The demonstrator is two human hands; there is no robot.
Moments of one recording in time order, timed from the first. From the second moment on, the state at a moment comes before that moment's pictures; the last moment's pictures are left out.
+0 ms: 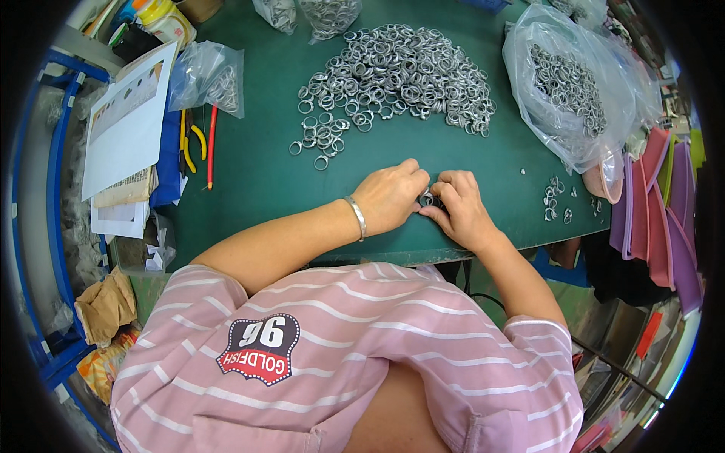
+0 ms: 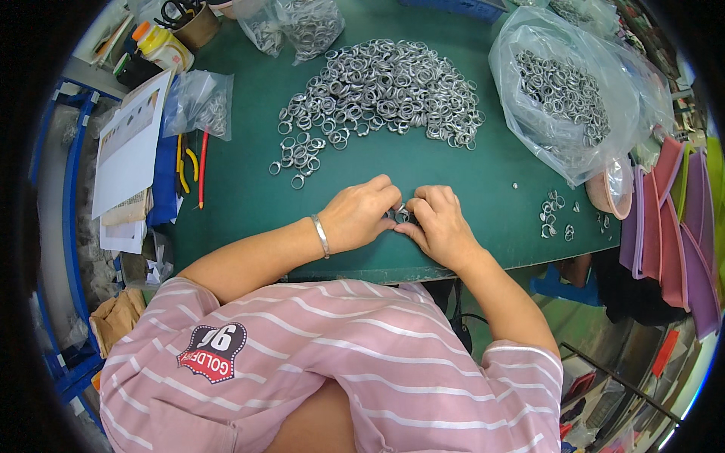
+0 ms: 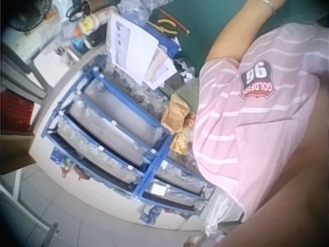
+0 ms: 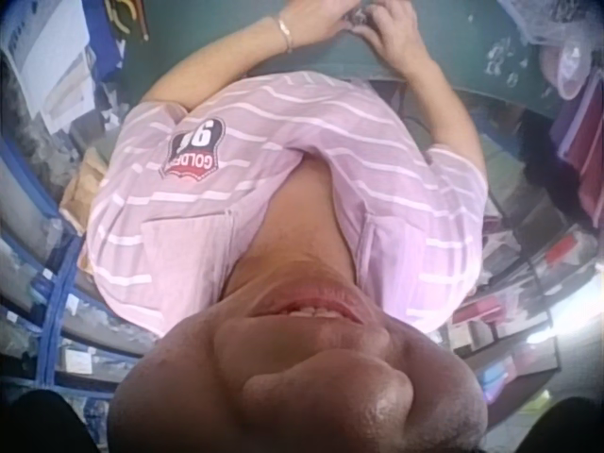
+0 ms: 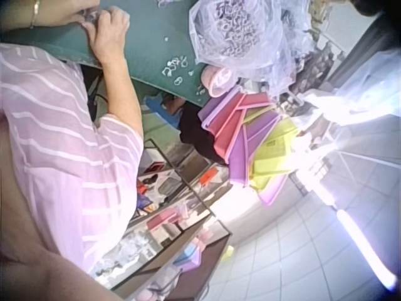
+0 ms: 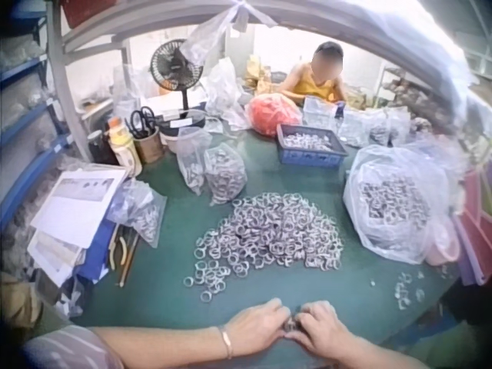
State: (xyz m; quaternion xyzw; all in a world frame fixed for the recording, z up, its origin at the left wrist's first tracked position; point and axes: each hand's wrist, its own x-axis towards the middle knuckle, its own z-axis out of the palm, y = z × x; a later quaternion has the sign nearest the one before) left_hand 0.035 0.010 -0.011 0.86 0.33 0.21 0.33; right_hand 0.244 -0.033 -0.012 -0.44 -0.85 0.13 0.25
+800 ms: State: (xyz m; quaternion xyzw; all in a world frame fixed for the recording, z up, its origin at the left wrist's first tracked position) left_hand 0.011 0.011 -0.015 0.84 0.33 0.31 0.30; right_hand 0.219 -0.019 -0.016 -0.38 -0.88 0.06 0.28
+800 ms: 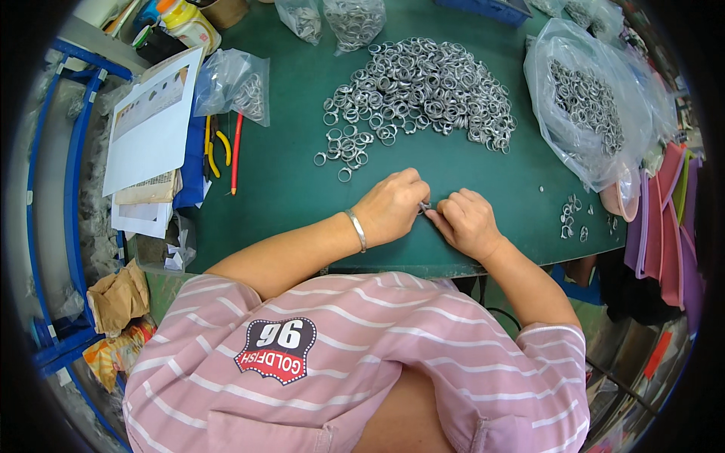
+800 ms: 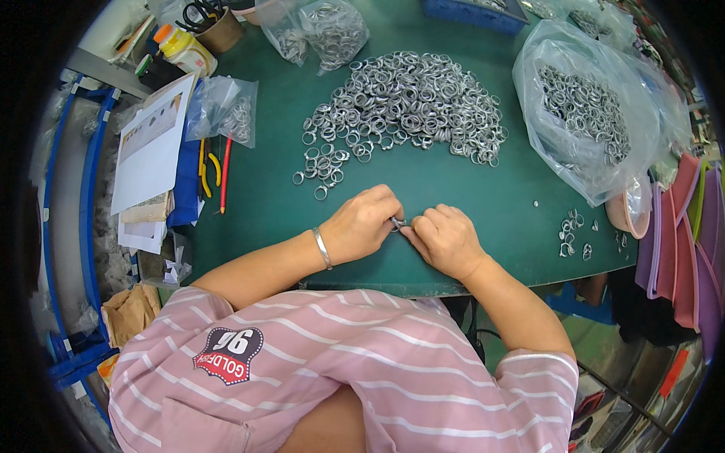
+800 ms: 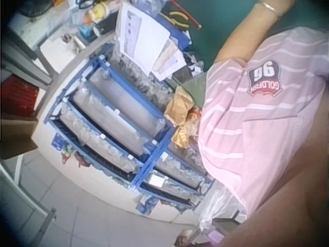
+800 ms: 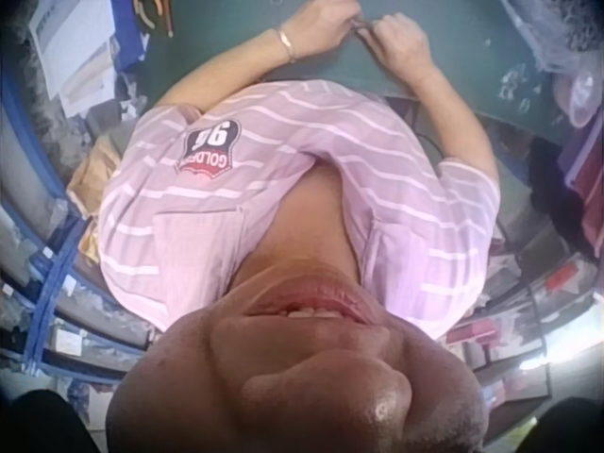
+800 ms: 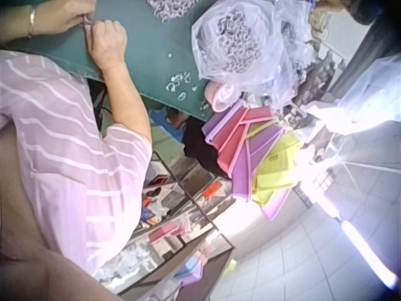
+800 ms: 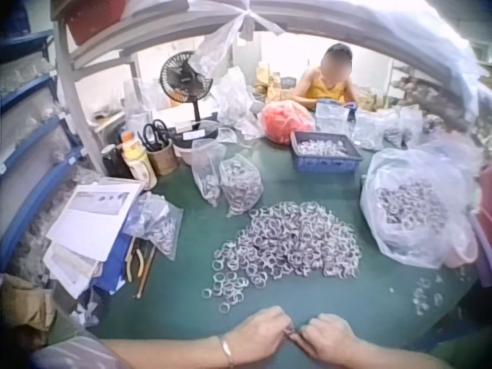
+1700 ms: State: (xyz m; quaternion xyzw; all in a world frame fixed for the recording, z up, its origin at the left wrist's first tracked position) left_hand 0.011 0.013 -0.005 0.84 0.33 0.24 0.36; right_hand 0.228 -0.021 -0.010 -0.42 -0.87 0.04 0.26
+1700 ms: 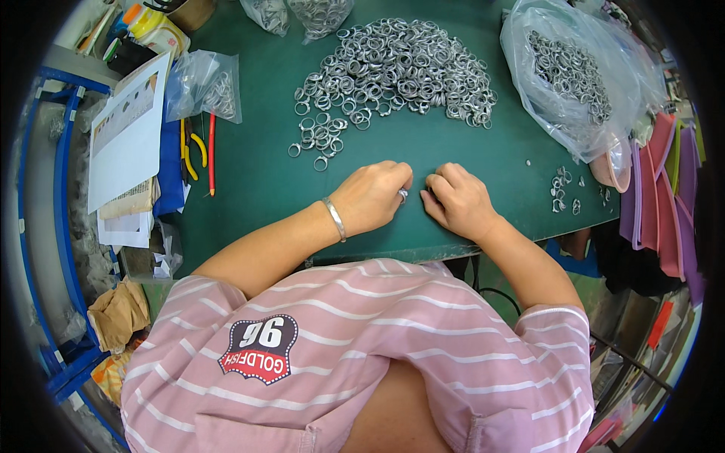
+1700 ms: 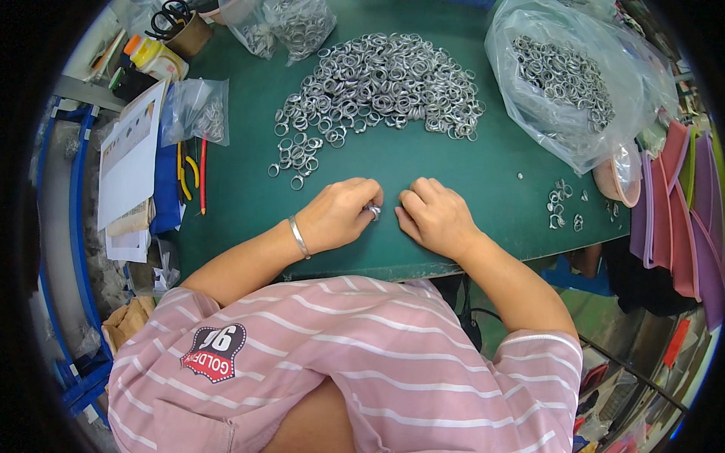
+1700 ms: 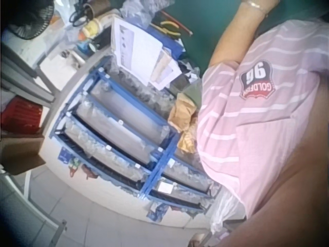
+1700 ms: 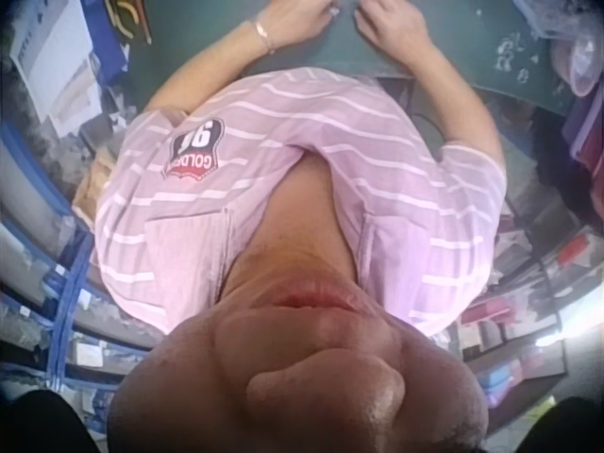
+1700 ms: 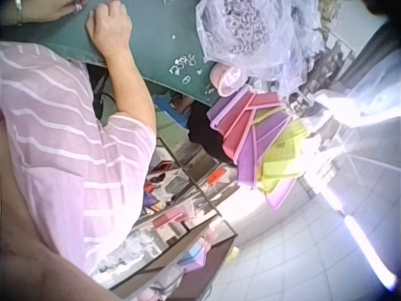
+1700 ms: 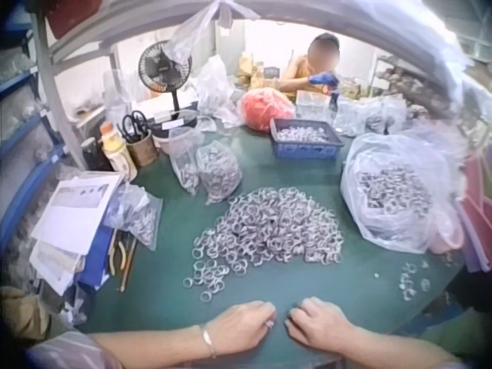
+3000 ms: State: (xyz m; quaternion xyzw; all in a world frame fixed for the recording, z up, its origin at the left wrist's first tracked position) left_hand 0.015 0.021 0.023 0.79 0.34 0.41 0.32; right_hand 0.156 0.007 -0.005 -0.32 0.01 0.82 0.48
